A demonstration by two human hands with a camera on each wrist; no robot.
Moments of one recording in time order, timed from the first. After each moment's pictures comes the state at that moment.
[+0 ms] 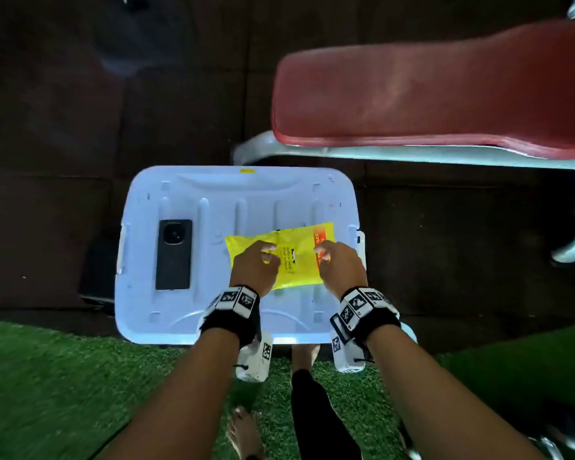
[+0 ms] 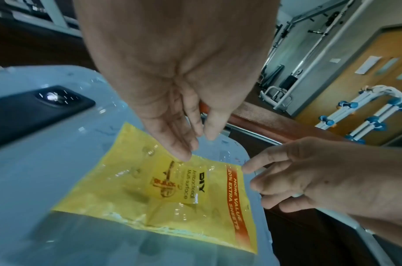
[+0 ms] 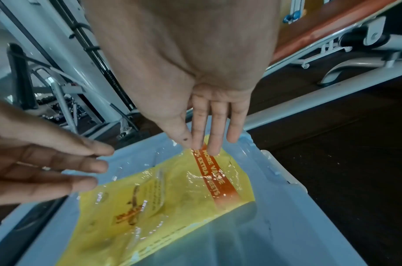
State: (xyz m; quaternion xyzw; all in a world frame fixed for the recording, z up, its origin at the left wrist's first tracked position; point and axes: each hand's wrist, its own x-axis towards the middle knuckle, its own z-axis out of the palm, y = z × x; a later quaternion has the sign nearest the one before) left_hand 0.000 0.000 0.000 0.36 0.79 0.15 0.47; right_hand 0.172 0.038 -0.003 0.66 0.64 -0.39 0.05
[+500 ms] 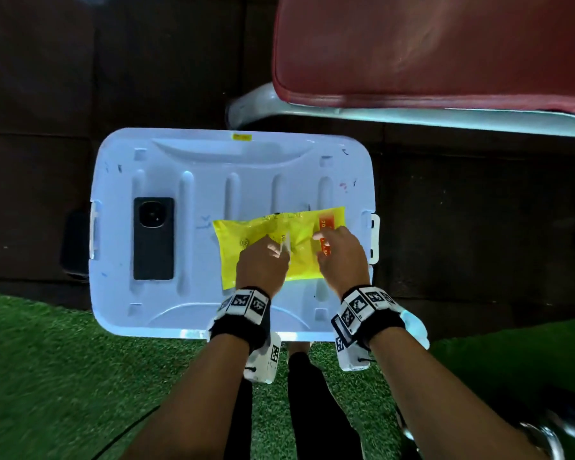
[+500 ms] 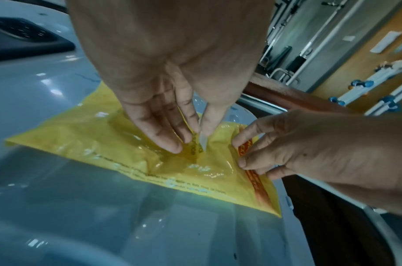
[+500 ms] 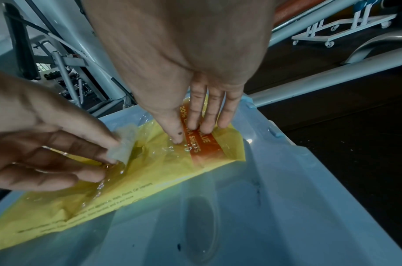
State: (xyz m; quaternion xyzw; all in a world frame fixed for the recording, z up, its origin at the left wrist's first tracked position) left_hand 0.020 0.008 -0.068 0.34 0.82 0.08 0.44; right_hand 0.170 0.048 -0.077 0.64 0.67 -0.37 0.06
